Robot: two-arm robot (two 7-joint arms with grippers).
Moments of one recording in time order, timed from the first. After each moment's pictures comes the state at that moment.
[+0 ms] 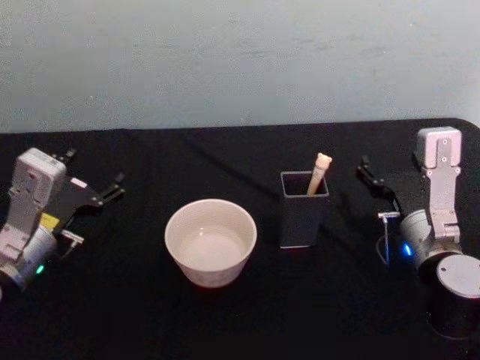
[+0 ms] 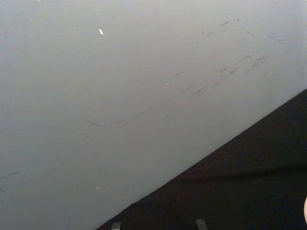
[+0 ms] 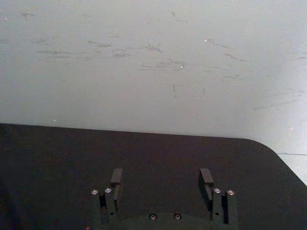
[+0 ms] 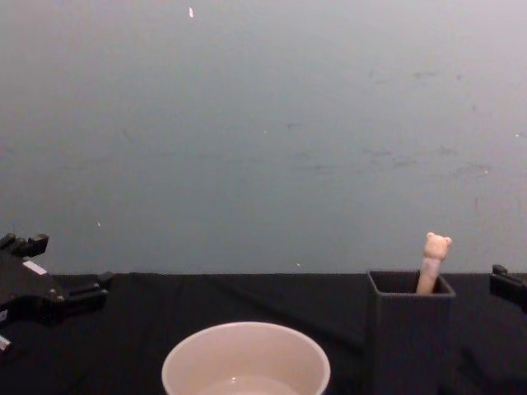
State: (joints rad) left arm -0.20 0.60 0.45 -1.41 -0.25 -0.12 0.03; right arm 0.16 0.22 -0.23 -1.41 0.15 0.06 -0.21
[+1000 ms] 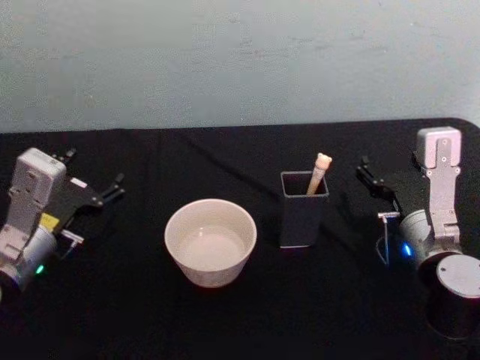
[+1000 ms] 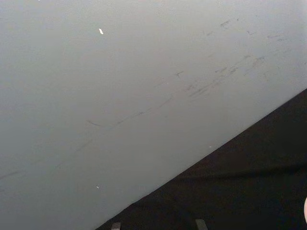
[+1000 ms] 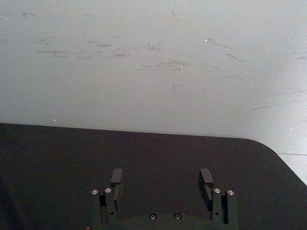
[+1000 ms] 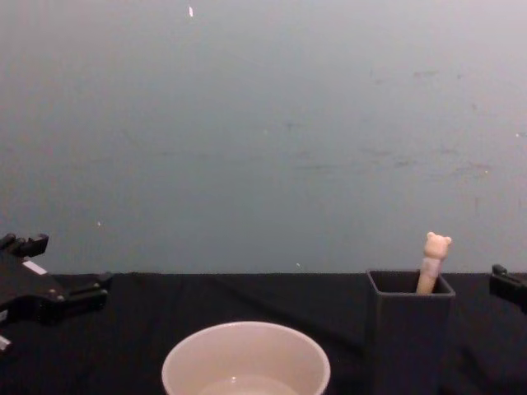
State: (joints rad) left arm -0.20 0.60 0.45 -1.41 -0.25 -0.12 0.03; right arm 0.16 0.22 -0.23 -1.41 0.15 0.06 -0.21
